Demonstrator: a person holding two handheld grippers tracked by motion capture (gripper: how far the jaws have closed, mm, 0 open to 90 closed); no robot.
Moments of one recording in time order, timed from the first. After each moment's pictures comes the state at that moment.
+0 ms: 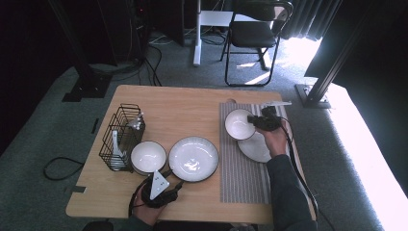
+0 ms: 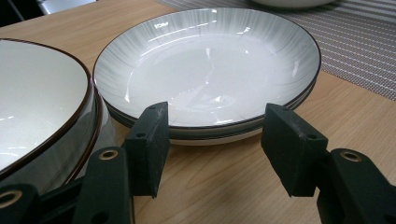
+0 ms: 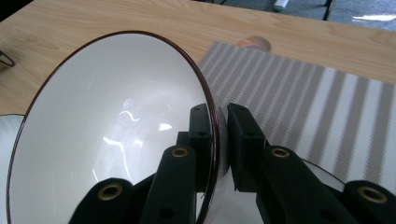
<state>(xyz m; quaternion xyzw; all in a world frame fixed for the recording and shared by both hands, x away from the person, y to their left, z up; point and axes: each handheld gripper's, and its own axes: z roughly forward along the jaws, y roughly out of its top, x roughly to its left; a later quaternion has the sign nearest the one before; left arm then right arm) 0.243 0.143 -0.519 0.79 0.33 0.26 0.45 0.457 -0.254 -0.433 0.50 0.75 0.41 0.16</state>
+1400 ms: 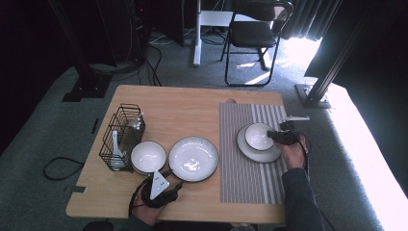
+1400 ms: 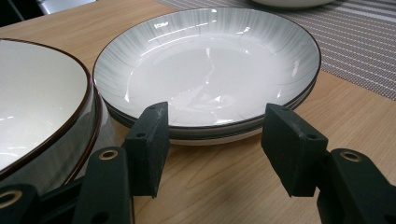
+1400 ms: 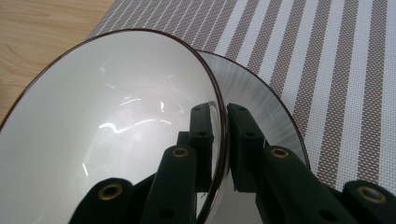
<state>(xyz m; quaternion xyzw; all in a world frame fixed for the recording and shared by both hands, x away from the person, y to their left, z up) 0.243 0.142 -0.519 0.79 0.33 0.26 0.45 0.433 -0.320 -0.477 0.56 0.73 0.35 0.16</state>
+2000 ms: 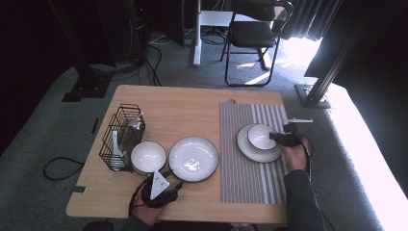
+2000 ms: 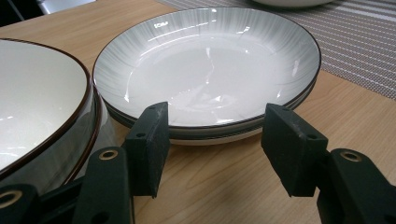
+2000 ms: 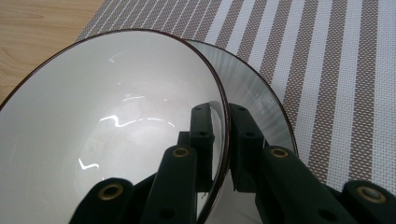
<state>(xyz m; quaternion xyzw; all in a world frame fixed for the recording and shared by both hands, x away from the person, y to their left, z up) 0.243 0.142 -0.519 0.79 0.33 0.26 0.45 0.429 -0.330 -0.483 0.58 0.72 0.36 0.15</state>
